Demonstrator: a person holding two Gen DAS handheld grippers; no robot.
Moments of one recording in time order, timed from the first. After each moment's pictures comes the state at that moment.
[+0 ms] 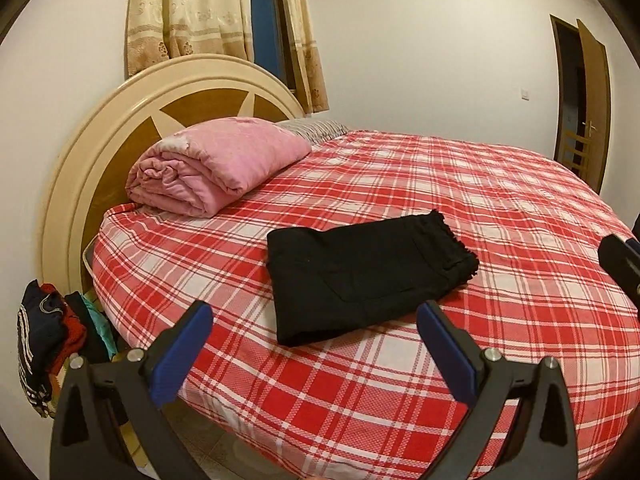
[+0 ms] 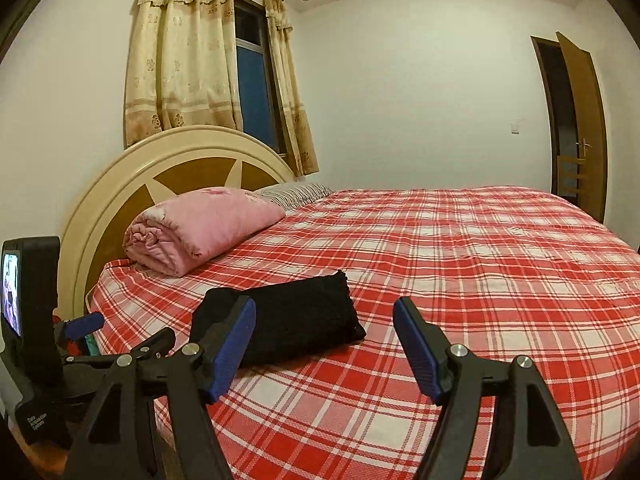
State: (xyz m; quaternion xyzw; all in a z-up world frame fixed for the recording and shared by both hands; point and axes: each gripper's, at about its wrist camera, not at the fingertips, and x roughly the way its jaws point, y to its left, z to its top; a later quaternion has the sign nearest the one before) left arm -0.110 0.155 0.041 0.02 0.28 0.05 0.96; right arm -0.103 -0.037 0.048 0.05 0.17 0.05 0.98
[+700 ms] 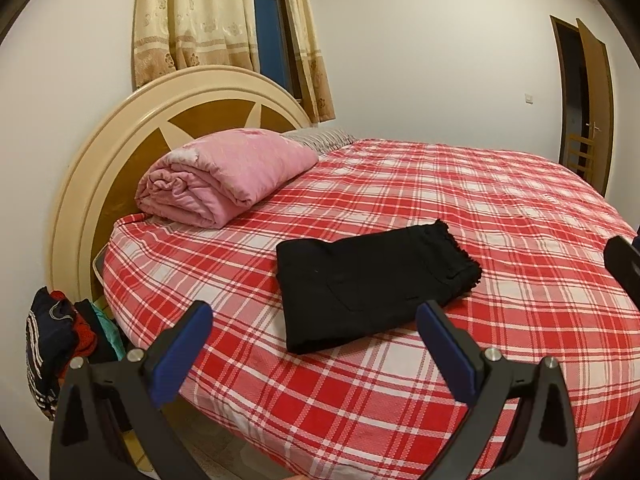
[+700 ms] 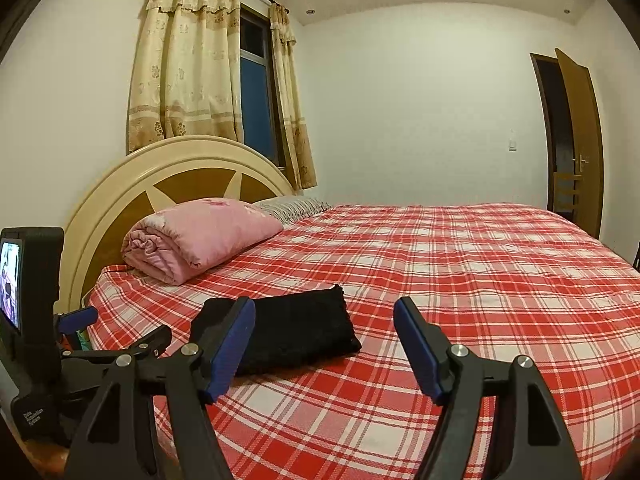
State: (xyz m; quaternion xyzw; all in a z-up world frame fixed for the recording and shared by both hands) left arm -0.116 0.154 0.051 0.03 0.26 0.07 0.96; right arm -0.113 -0.035 0.054 0.03 0.14 0.04 0.99
